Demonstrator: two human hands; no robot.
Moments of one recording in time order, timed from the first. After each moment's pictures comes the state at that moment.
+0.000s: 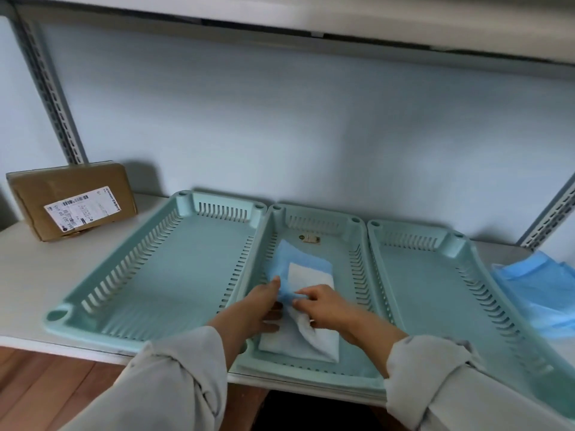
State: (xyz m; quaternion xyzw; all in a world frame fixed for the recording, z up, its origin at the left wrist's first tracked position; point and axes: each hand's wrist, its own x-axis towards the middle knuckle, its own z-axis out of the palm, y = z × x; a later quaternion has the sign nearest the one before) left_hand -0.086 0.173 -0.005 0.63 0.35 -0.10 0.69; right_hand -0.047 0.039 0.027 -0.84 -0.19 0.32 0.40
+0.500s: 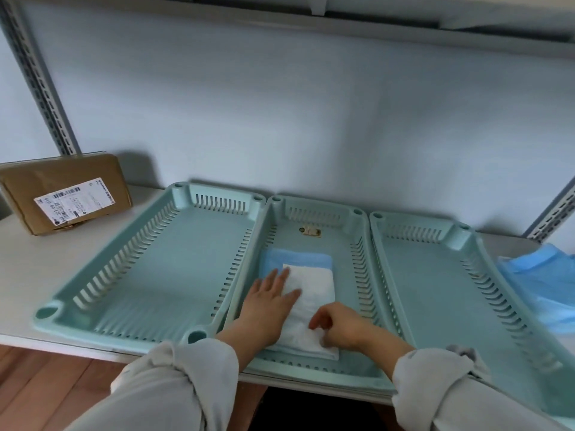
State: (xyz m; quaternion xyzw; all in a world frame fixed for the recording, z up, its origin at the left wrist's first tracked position) left_hand -0.097 0.161 -0.014 0.99 0.02 -0.10 0.04; right_hand -0.026 0.009 -0.016 -0.90 -0.26 0.30 0.17
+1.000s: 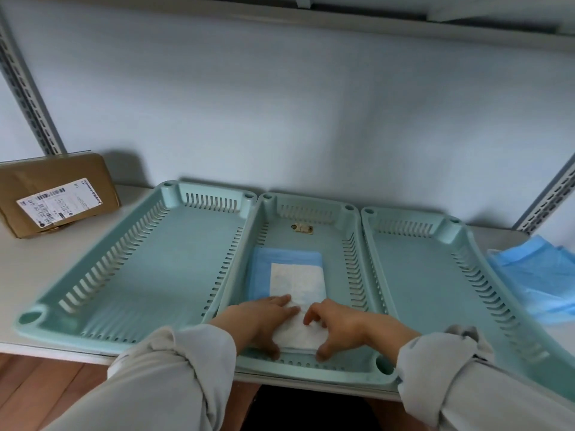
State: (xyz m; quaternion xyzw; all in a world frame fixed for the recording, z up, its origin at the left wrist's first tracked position) left_hand -0.080 0.169 -0.028 0.96 -0.07 -0.27 0.05; right_hand -0.020 -0.002 -0.002 -0.88 -0.35 0.32 0.03
